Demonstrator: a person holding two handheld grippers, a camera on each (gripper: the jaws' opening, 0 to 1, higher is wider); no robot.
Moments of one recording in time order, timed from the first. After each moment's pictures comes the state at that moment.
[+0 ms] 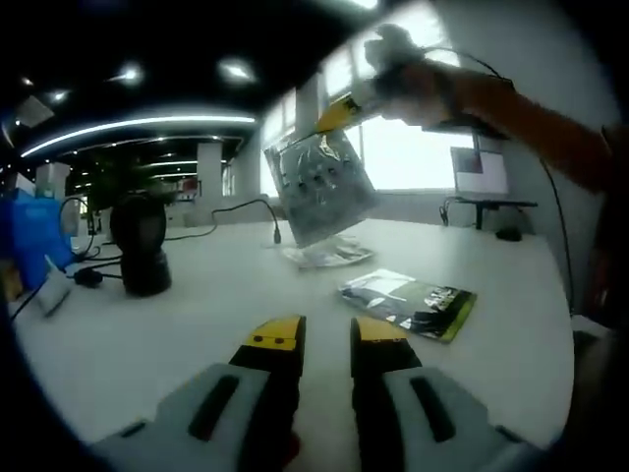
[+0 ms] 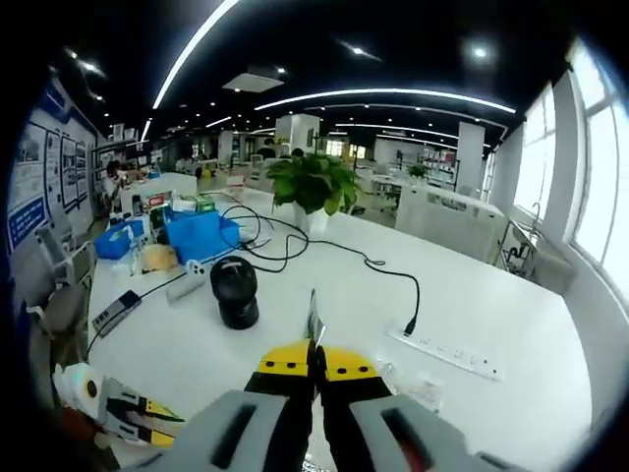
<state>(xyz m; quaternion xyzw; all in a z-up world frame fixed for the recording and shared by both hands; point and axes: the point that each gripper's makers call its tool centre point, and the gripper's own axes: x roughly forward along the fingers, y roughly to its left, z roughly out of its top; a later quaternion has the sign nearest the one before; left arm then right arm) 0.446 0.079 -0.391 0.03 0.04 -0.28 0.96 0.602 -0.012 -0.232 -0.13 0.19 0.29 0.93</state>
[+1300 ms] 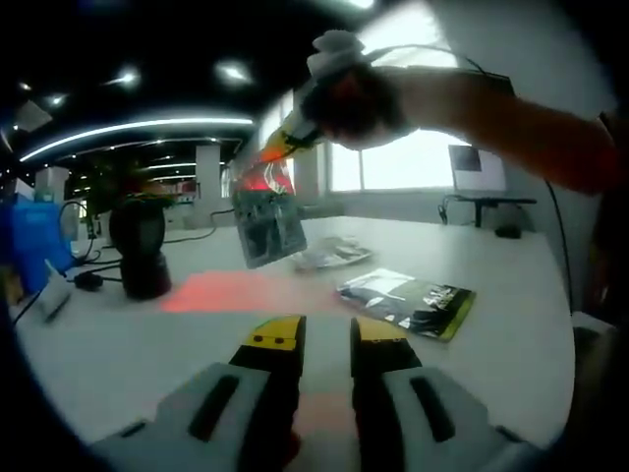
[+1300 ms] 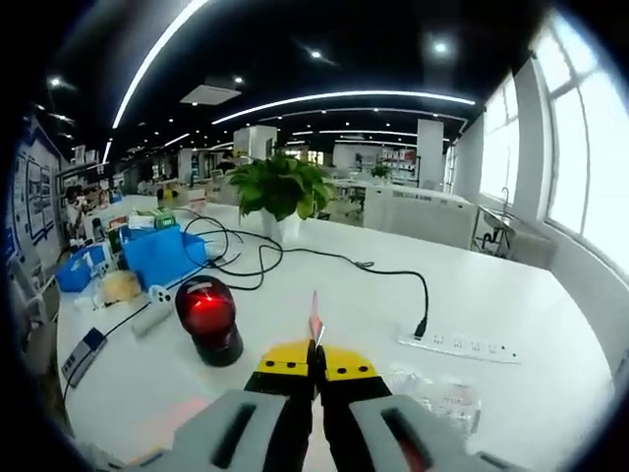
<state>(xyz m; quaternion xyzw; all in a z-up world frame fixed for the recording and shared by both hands) 0.444 0.078 -0.391 0.04 0.03 -0.28 0.96 0.634 0.036 -0.263 -0.07 0.18 0.22 0.96</state>
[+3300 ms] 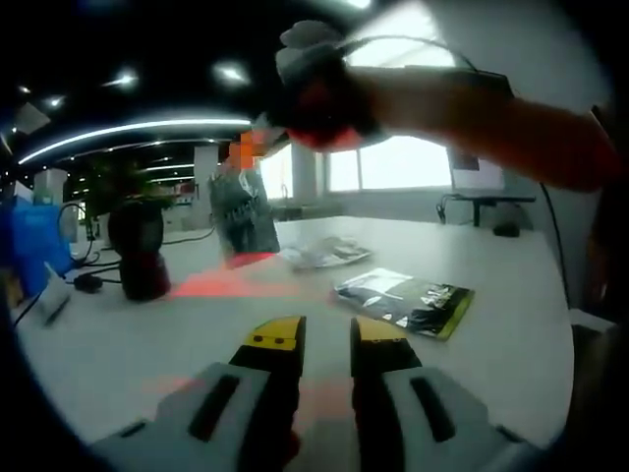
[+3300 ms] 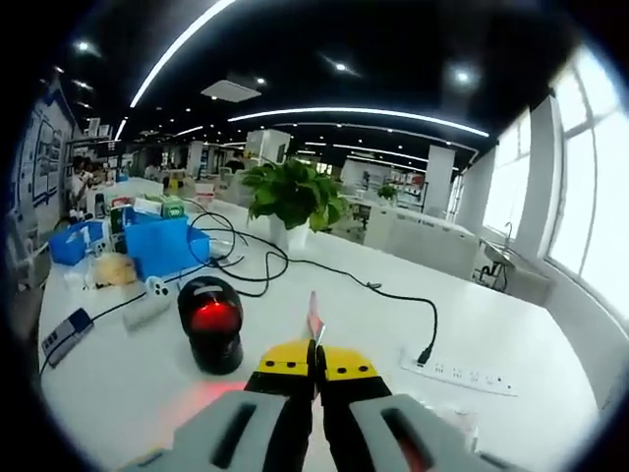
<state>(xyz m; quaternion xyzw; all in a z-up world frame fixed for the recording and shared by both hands) 0.453 0.083 -0.397 0.04 0.03 -0.28 0.96 0.639 0.060 -0.253 -0.13 0.13 0.23 0.96</state>
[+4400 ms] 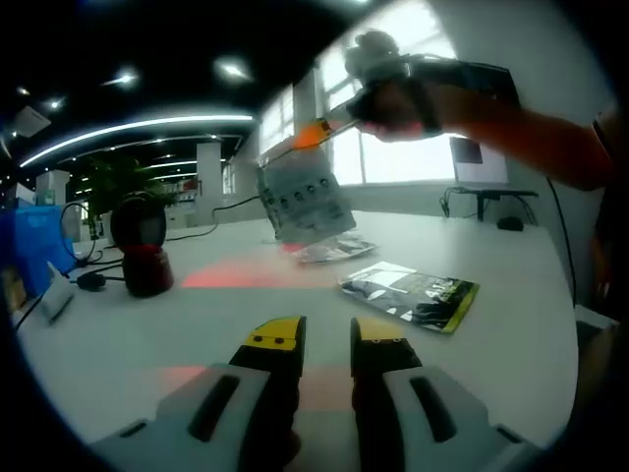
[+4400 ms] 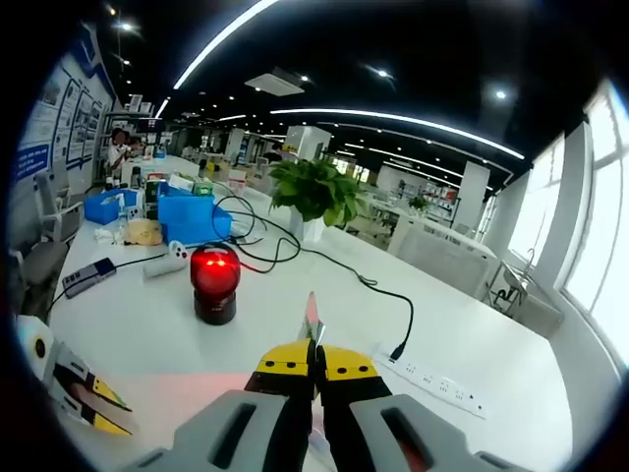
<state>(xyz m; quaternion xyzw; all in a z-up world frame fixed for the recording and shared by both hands) 0.443 0.079 -0.394 0.05 0.04 -0.28 0.96 0.622 -0.014 -0.244 -0.19 0.12 0.30 0.93</state>
